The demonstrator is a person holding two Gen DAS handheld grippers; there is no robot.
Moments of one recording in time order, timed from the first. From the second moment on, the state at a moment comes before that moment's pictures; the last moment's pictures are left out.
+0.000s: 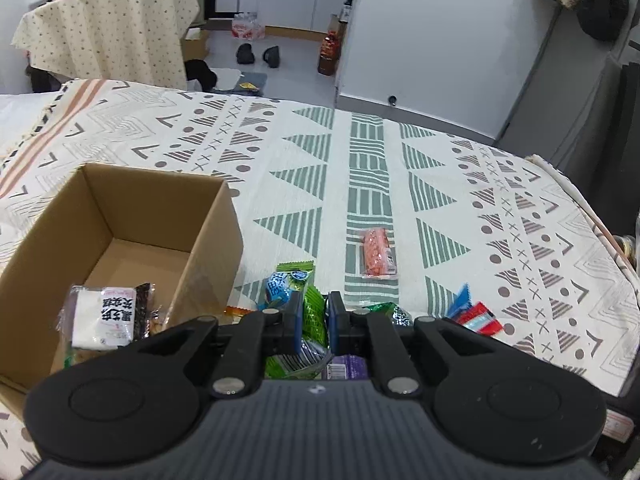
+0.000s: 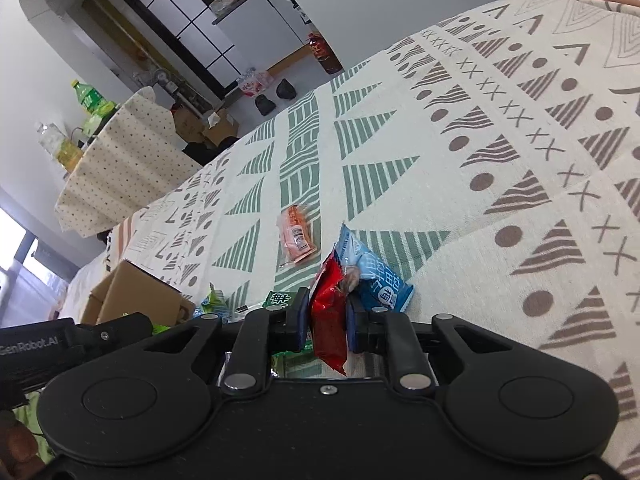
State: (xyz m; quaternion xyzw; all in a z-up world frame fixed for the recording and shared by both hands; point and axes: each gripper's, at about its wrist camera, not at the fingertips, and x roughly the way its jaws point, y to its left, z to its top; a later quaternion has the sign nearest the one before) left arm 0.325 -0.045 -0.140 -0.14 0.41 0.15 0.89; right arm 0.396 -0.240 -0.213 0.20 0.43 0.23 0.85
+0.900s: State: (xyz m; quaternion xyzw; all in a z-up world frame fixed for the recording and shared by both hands) left arm 0.249 -0.023 -0.056 -0.16 0.31 0.21 0.91; right arm 0.353 -0.238 -0.135 0.21 0.34 0.32 0.86
